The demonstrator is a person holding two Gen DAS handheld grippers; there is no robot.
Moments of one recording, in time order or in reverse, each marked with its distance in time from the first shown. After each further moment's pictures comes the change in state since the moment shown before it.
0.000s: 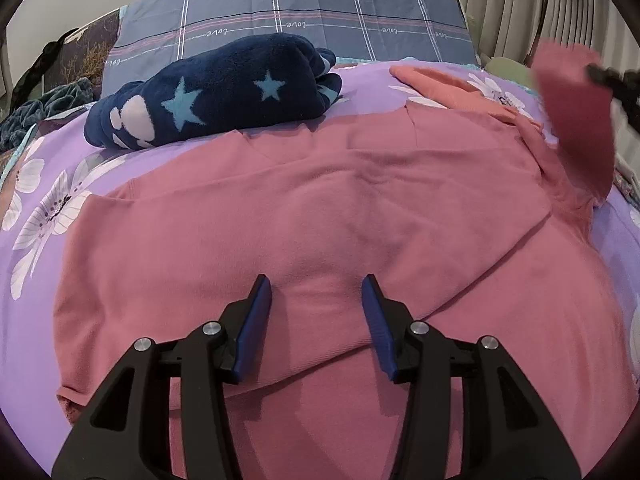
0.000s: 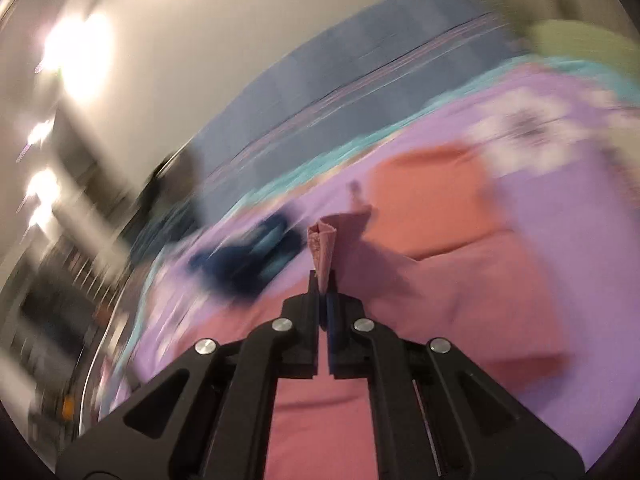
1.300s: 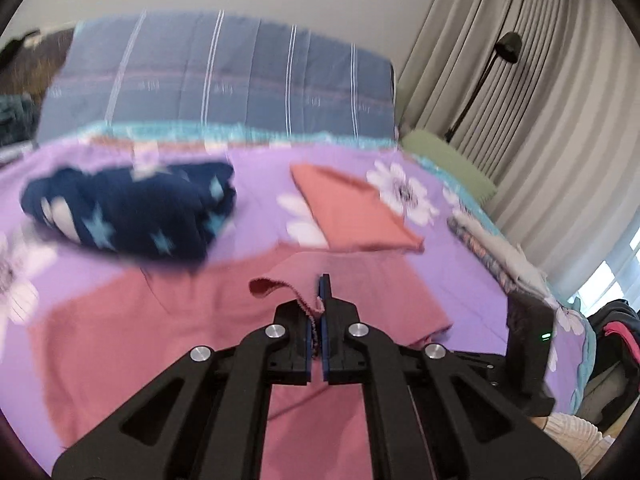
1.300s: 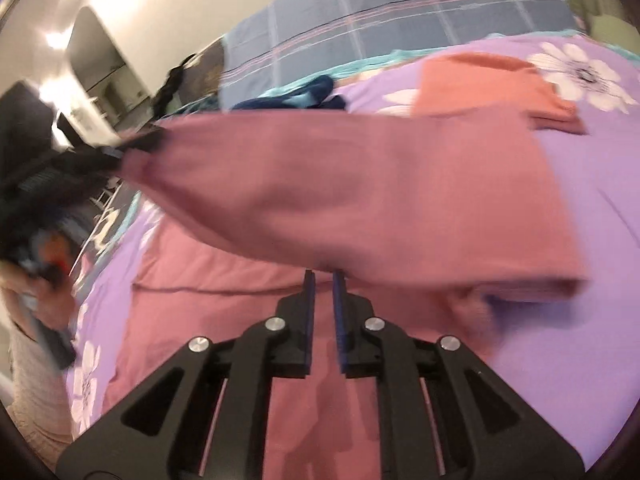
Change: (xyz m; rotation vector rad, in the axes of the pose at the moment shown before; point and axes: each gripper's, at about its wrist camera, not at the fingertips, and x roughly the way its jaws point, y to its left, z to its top) left arm -0.086 -0.040 0.112 -0.073 -0.170 -0.336; right arm 0.016 -0.022 -0.070 -0.092 0.149 -0.108
